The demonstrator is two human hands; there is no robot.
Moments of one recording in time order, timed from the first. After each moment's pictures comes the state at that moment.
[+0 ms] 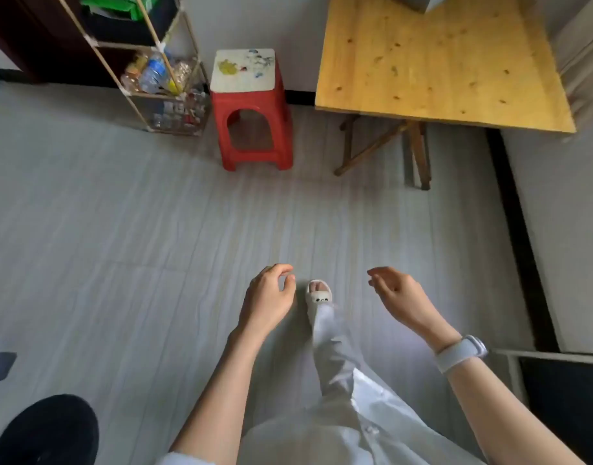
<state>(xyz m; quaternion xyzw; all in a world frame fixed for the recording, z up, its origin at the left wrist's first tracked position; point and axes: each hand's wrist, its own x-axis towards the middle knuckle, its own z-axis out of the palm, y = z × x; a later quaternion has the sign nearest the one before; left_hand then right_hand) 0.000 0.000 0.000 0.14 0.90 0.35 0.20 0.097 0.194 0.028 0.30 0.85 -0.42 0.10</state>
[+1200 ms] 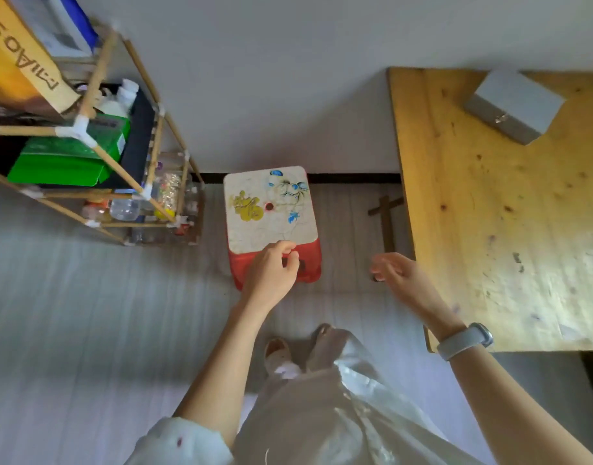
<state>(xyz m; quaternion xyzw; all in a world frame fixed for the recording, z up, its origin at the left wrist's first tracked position) -0.787 0.153 0.029 0.20 0.88 0.36 0.24 -0.653 0.319 0.048 0.38 0.80 -0.46 0.04</state>
